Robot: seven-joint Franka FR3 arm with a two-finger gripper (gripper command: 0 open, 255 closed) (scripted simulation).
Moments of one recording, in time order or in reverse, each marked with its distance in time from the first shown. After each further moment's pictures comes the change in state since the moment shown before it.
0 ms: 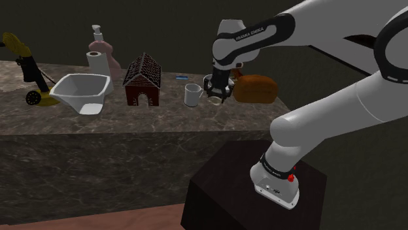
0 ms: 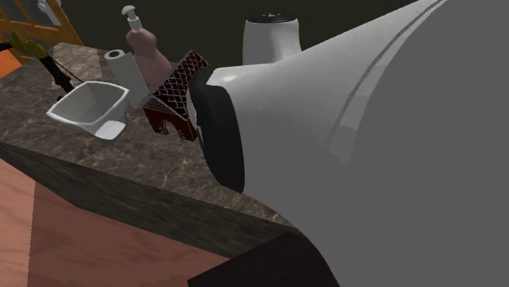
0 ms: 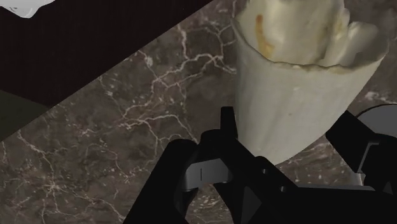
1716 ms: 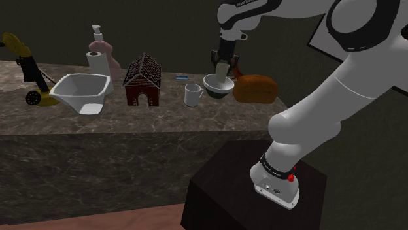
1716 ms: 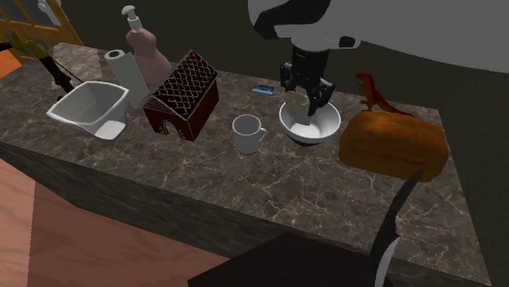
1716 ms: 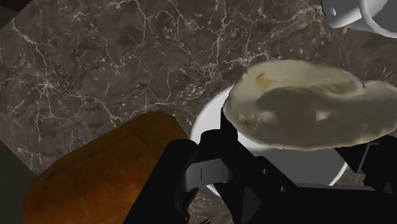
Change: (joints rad) arm -0.142 0.283 -0.129 0.451 -0.168 -0.182 -0.132
